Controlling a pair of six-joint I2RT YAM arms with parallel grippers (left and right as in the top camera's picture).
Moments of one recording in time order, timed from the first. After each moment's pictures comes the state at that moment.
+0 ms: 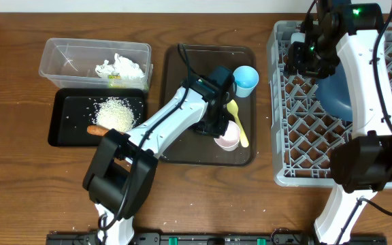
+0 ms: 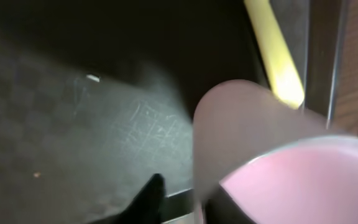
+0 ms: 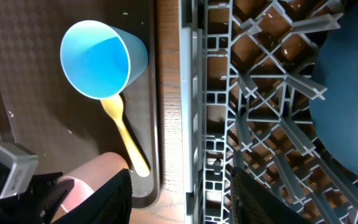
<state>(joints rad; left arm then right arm) -0.62 1.96 1.50 -1.01 0.20 -0.34 0.07 2.05 2.14 -1.48 -0.19 0.17</state>
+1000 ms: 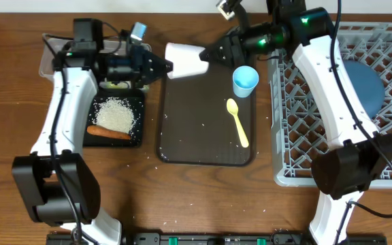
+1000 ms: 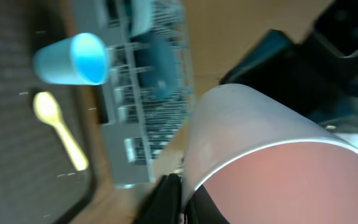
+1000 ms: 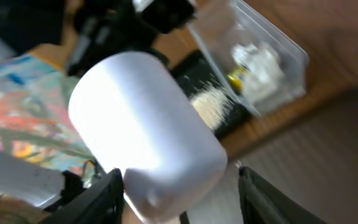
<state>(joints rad) 0.06 1.79 1.52 -0.82 1.36 -0.30 0.30 2.04 2.14 -1.04 -1.05 -0.18</state>
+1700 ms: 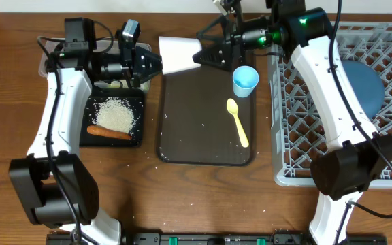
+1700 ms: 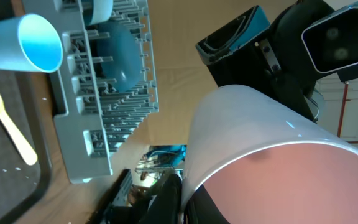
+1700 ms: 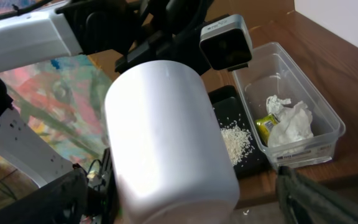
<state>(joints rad) 0.08 1.77 1.52 -0.82 1.49 -0.40 0.32 2.04 2.14 -0.92 -1.22 -0.30</state>
